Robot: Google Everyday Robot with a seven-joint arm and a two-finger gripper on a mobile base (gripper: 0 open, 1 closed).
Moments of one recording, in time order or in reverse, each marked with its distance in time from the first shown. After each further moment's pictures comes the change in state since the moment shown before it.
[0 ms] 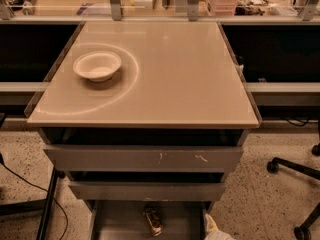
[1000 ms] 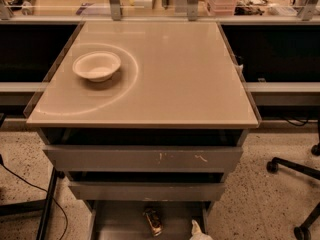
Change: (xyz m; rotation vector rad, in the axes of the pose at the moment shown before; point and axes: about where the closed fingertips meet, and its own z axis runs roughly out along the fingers) arm 0.057 -0.007 0.099 -0.013 0.004 0.081
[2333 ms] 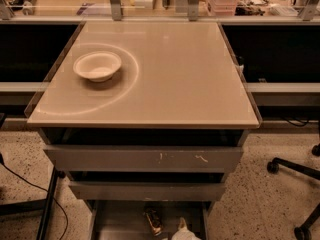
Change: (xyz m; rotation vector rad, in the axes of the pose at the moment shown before) arm 0.017 -0.013 0.103 0.045 -0.085 0.113
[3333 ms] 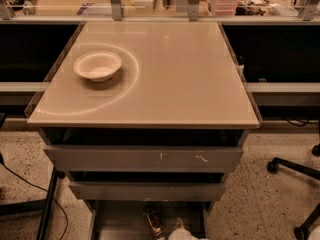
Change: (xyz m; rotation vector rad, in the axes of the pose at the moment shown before) arm 0.007 -0.005 0.025 0.006 0.005 0.005
